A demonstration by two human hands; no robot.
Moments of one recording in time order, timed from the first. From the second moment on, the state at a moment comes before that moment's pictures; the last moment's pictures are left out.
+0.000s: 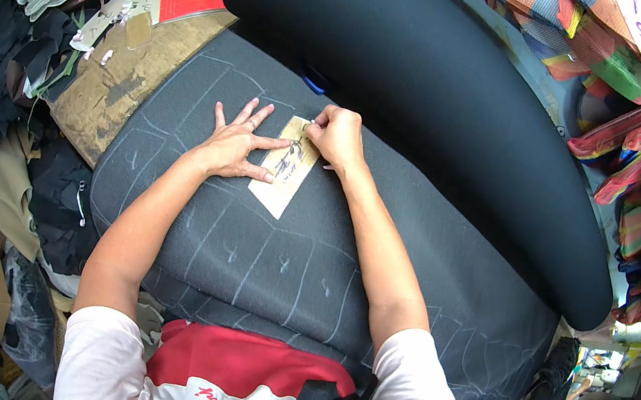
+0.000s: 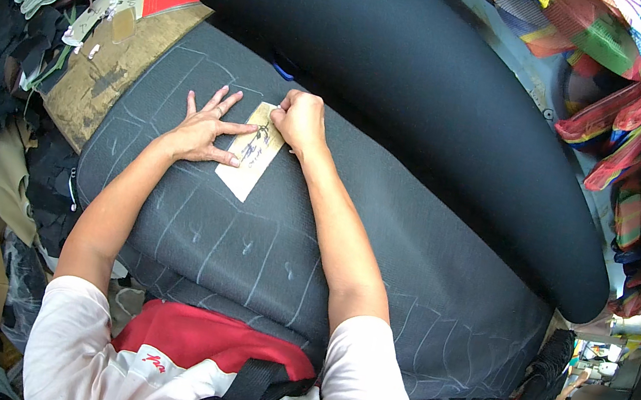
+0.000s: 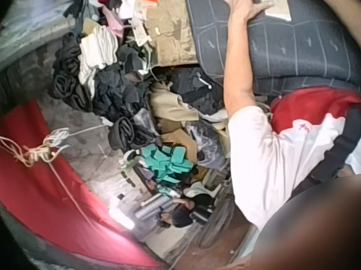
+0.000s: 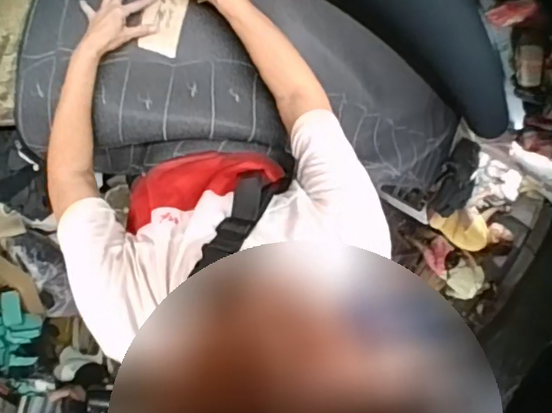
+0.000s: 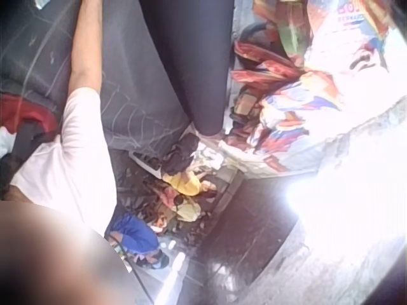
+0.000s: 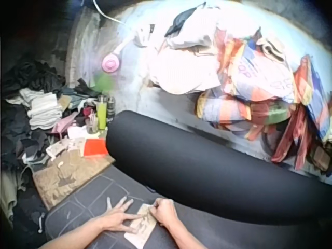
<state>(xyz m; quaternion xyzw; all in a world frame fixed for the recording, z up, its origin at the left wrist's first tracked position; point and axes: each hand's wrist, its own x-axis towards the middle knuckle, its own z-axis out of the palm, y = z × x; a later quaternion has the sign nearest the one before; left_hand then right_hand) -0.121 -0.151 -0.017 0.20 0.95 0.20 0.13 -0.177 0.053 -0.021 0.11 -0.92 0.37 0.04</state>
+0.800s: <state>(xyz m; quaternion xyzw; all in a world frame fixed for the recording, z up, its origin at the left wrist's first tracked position) -0.121 -0.151 -0.021 0.20 0.95 0.20 0.11 -0.194 0.032 -0.024 0.31 -0.93 0.21 0.07</state>
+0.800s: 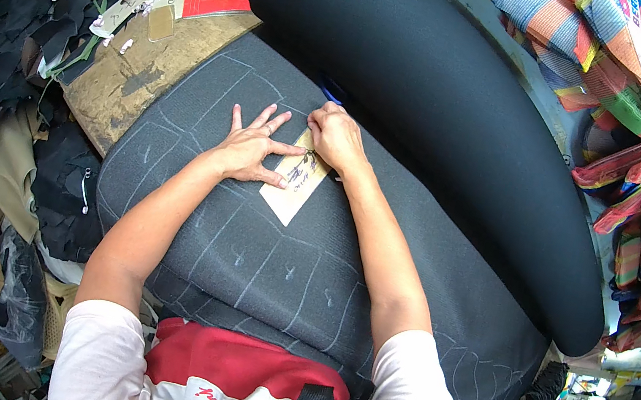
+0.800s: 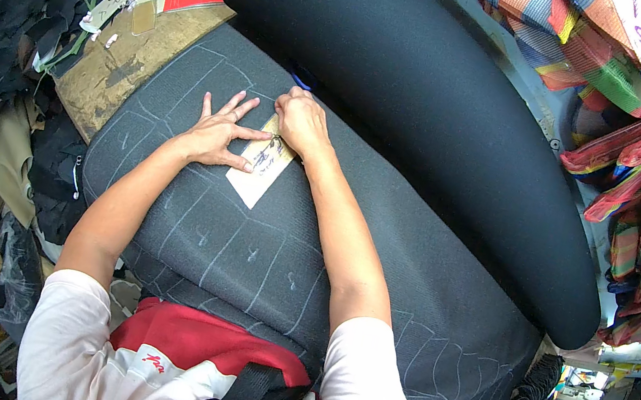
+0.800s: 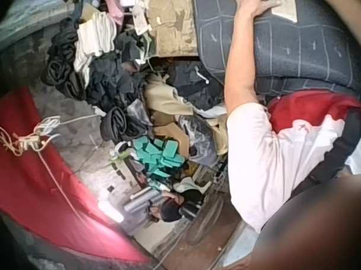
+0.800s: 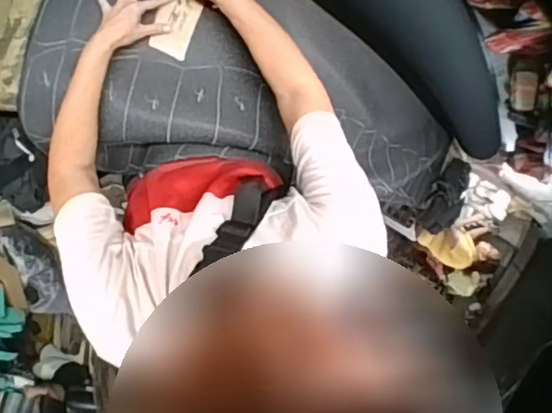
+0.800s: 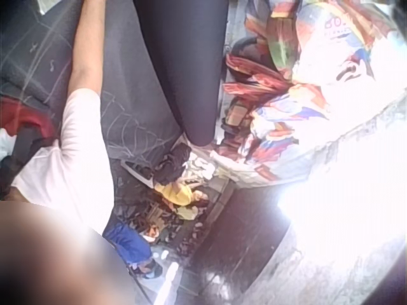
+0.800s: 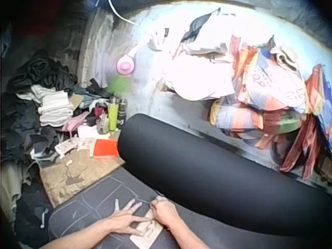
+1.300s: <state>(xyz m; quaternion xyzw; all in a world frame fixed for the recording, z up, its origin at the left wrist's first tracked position) -0.120 -0.149 -0.019 0.18 0.96 0.20 0.10 -0.140 0.059 -0.032 0.09 -0.98 0.06 0.15</state>
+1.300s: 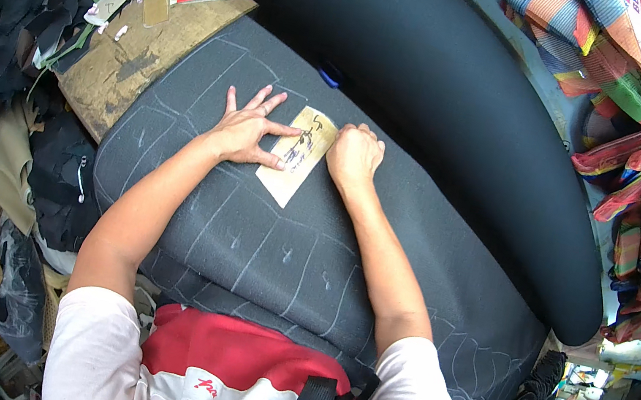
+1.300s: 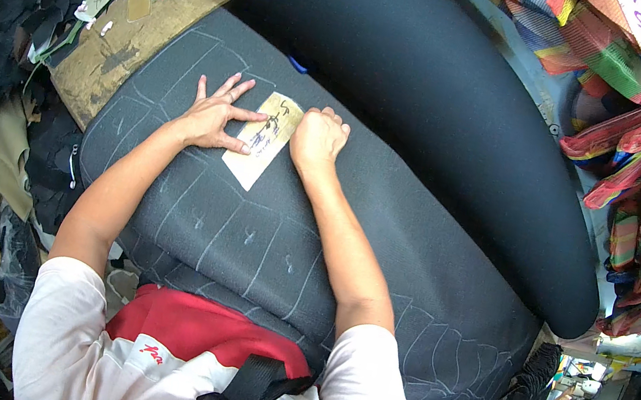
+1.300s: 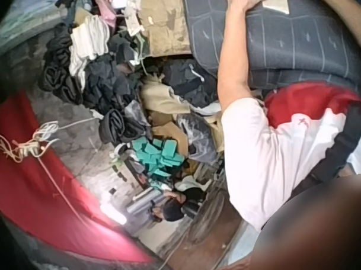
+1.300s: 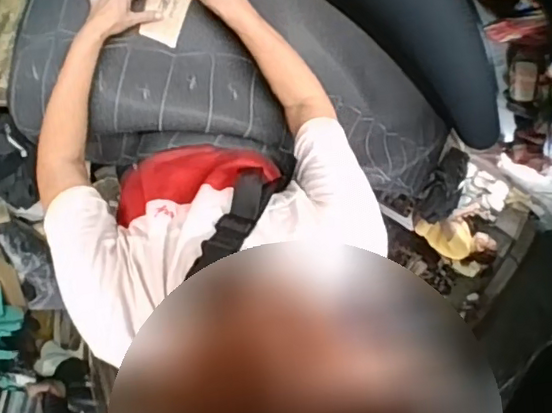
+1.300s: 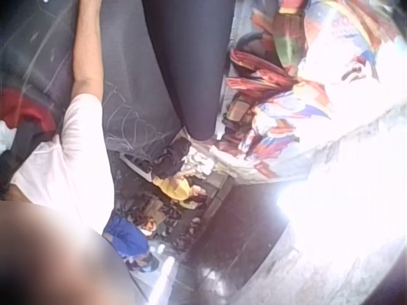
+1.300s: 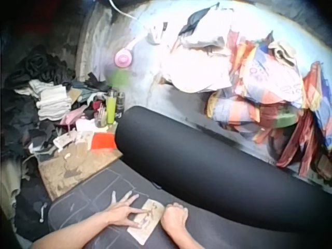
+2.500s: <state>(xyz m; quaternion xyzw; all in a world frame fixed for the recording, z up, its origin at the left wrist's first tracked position) -0.131 -0.246 0.003 -0.06 0.99 0.13 0.06 -0.022 0.061 -0.046 0.28 -0.87 0.37 0.16</state>
